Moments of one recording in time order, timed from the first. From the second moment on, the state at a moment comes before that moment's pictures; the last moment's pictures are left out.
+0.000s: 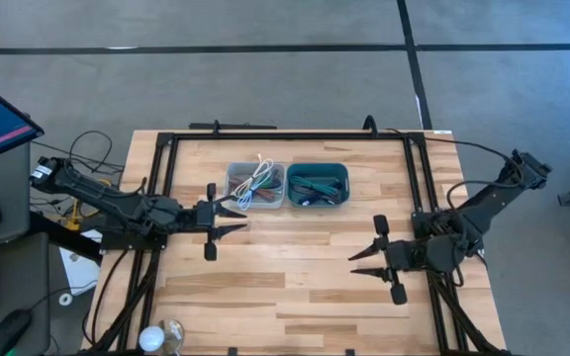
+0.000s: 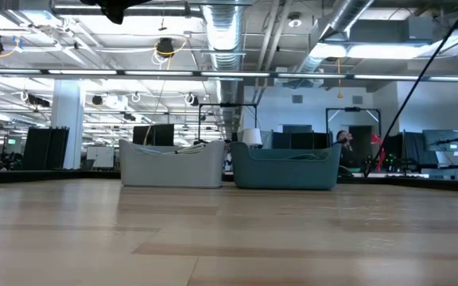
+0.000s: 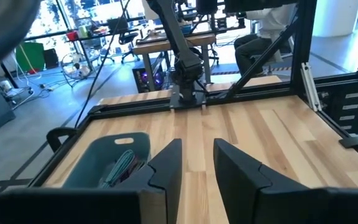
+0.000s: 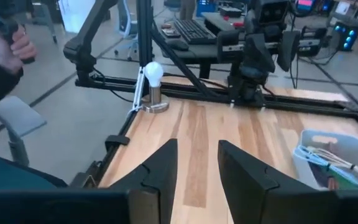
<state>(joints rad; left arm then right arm) -0.37 0.73 0.56 0.20 -0.42 0.15 0.67 1.00 0.91 -0.18 0.50 0.17</state>
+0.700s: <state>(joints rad) -0.10 0.74 0.56 0.38 -0.04 0.14 0.17 1.00 0.91 0.06 -0.24 -0.05</state>
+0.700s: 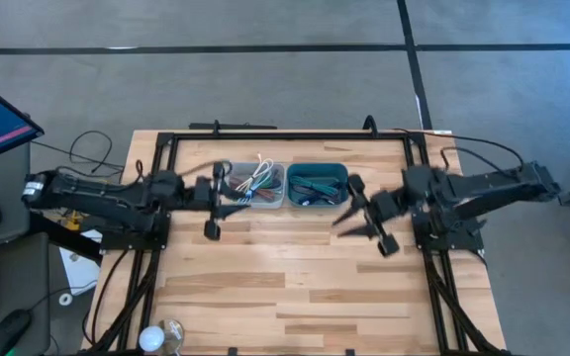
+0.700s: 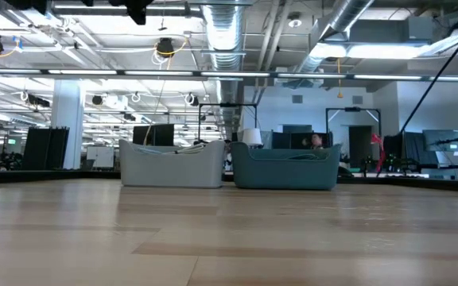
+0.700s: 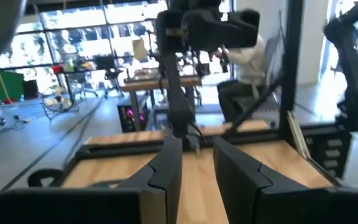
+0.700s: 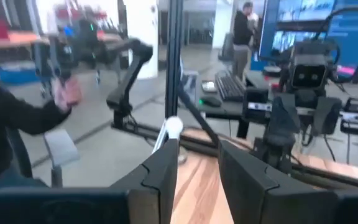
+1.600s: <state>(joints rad) 0.45 0.56 0.60 0.44 0.56 -0.09 -0.24 0.81 0.91 -0.03 -0.59 -0.01</state>
